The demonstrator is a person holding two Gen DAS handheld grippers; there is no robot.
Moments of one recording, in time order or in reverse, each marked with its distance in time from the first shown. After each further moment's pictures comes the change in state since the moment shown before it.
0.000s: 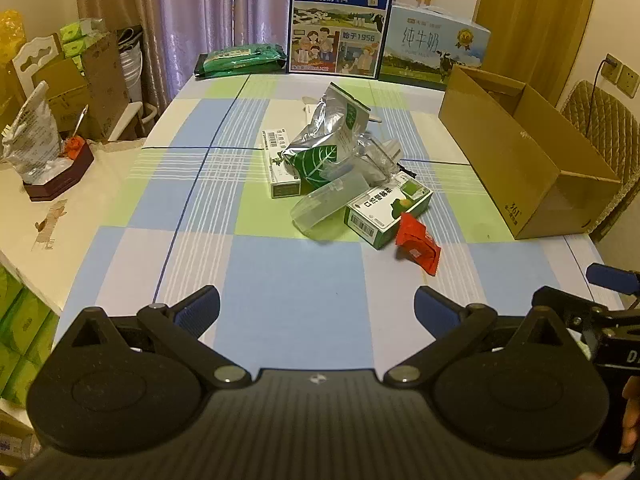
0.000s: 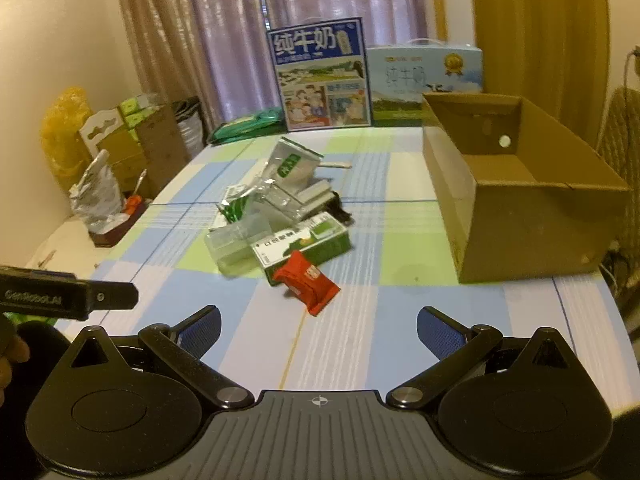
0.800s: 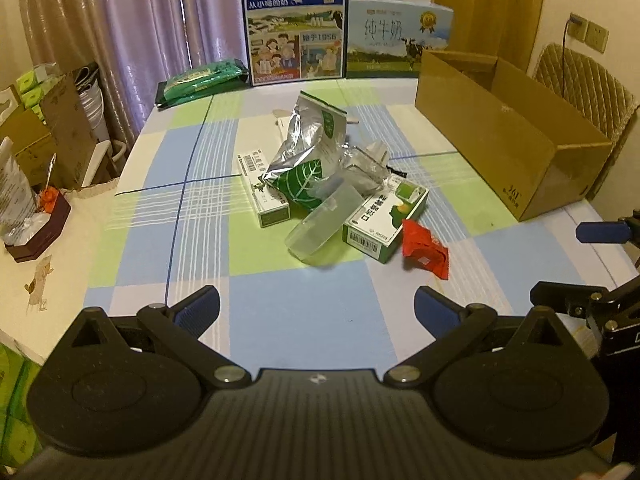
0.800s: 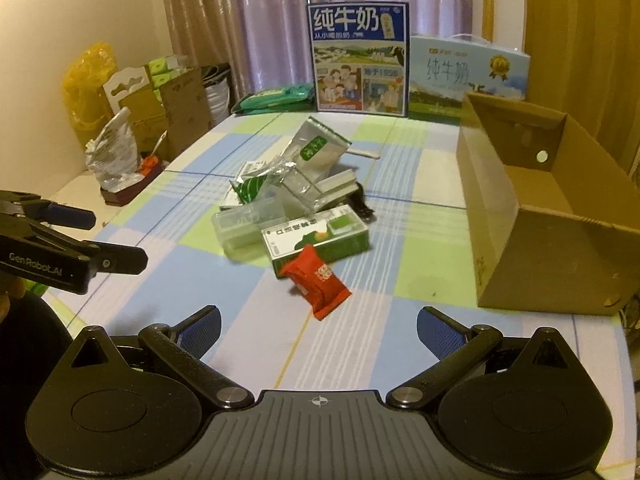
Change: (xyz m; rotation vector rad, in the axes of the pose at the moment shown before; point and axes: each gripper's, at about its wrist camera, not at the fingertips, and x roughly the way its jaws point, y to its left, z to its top) left arm 0.028 0.006 0.025 0.186 -0.011 -0.045; right arm 0.036 0.002 0.011 -0.119 0.087 0.042
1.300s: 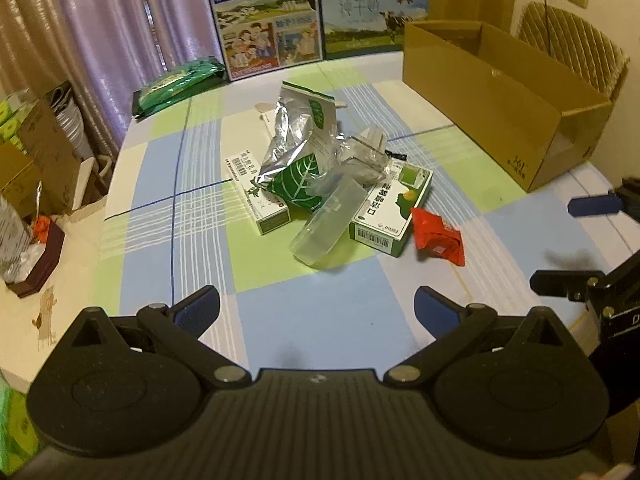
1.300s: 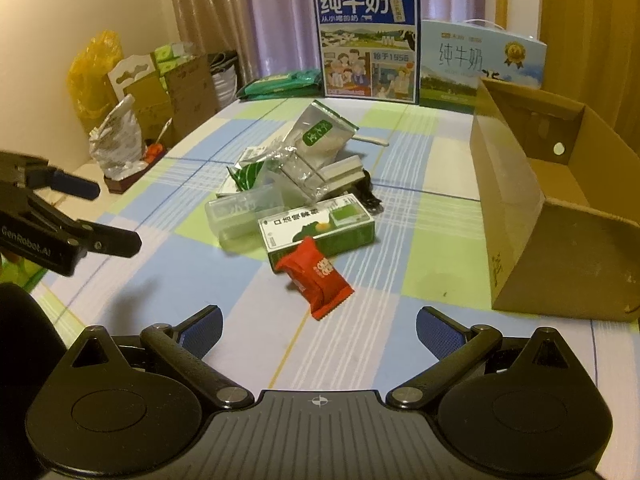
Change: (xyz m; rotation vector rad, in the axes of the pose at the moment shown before) left arm 0.025 0.006 0.020 0.139 0.059 -0.022; right arm 0.029 -0.009 0.003 -0.035 0.028 0.020
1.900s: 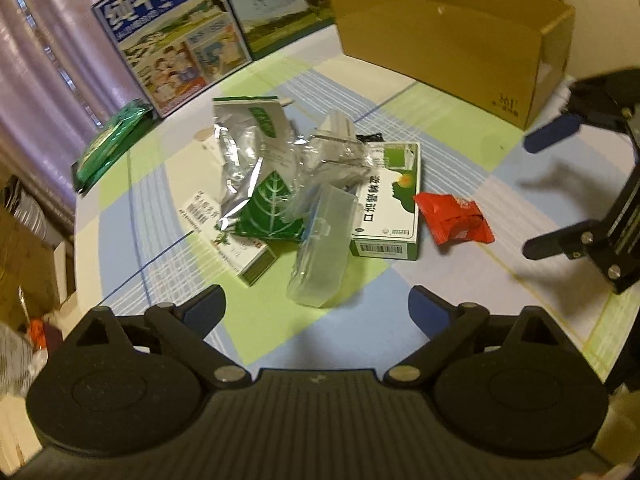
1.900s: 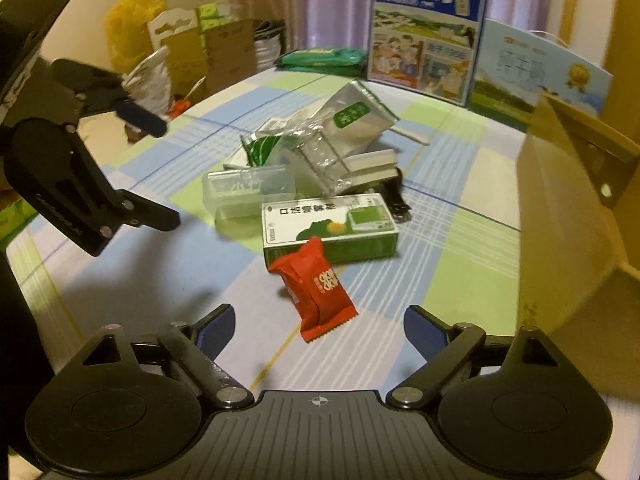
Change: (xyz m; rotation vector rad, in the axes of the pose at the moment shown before) left arm 0.068 -0.006 0.022 0.344 0.001 -0.046; right arm 0.059 -0.003 0.013 -0.202 0.060 0.059
